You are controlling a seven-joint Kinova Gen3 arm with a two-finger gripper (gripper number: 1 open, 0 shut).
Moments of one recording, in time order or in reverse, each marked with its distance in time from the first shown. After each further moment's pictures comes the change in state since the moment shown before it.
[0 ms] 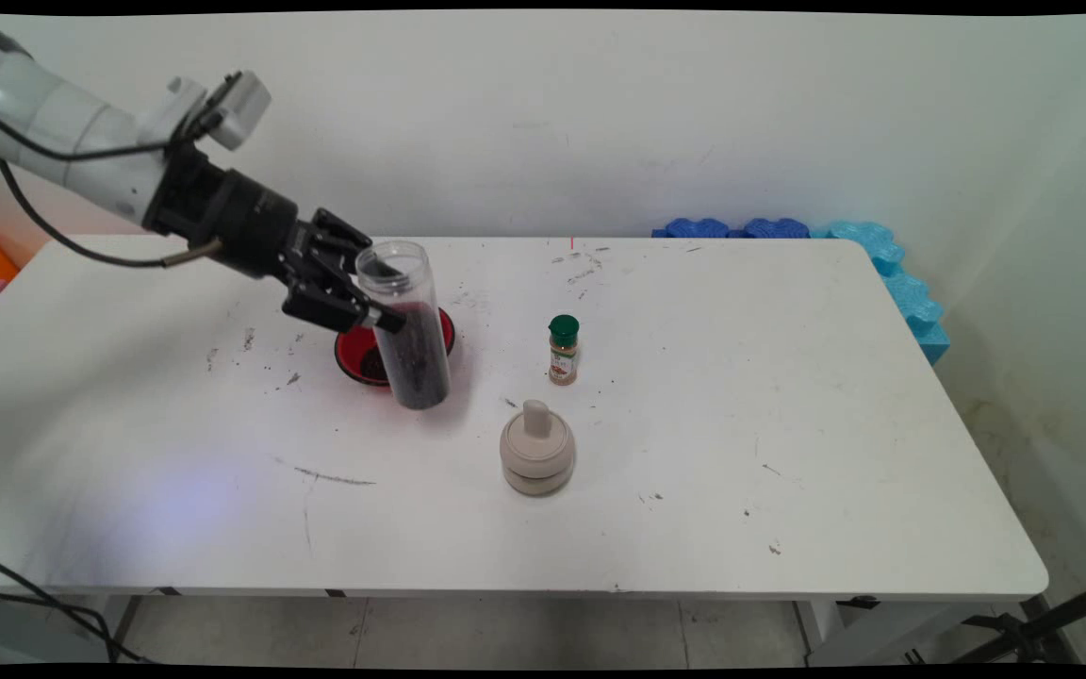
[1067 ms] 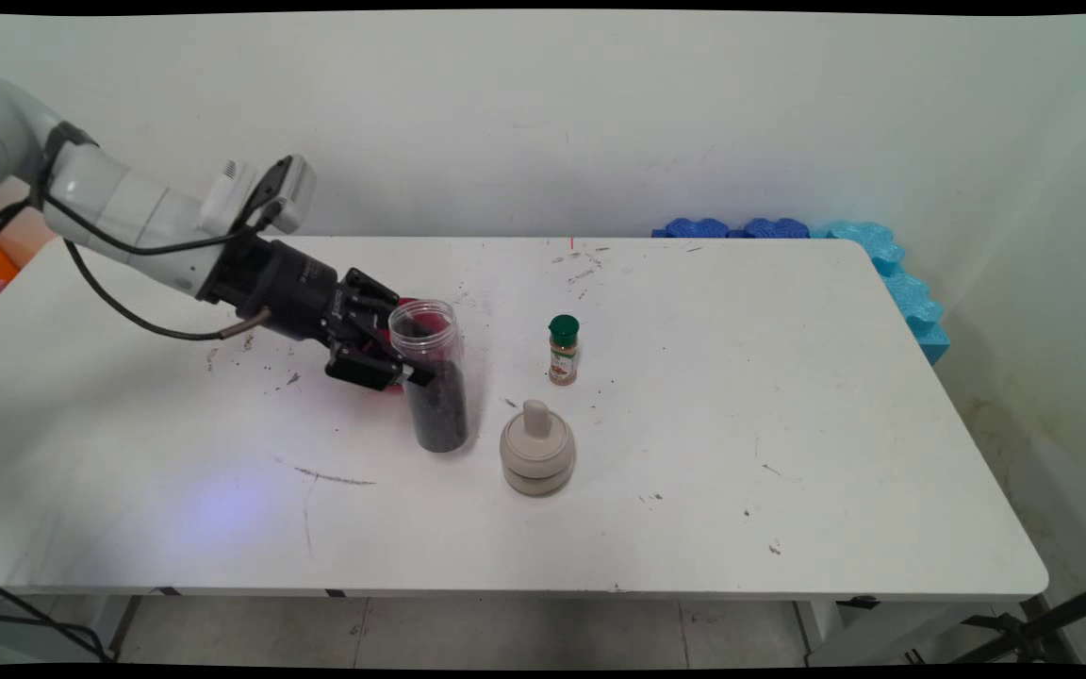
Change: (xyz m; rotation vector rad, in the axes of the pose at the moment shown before) arm -0.029 0.015 0.053 0.017 -0.017 -0.023
